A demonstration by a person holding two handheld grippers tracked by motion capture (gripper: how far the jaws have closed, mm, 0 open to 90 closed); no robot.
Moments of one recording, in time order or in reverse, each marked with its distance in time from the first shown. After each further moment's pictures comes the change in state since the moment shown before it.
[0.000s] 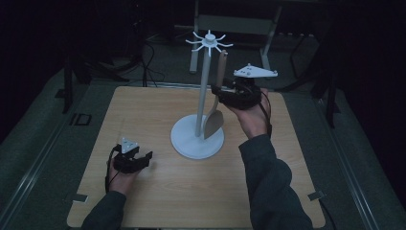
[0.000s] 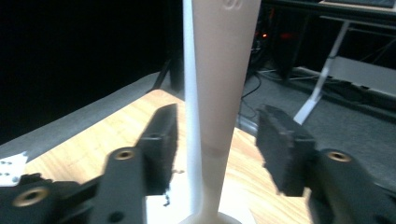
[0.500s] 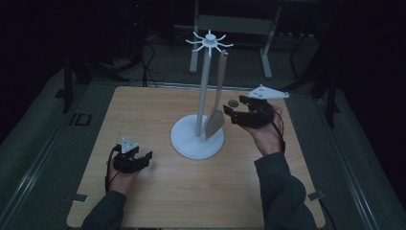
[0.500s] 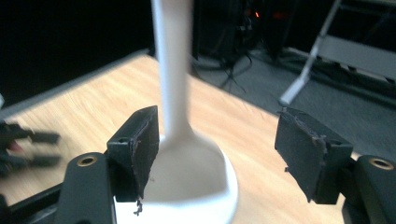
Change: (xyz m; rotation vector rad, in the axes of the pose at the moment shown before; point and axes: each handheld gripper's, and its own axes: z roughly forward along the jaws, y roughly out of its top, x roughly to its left) left arm 0.000 0.000 0.000 0.000 0.002 -0.002; right arm -0.019 -0.054 -0.023 0.068 -0.029 -0.029
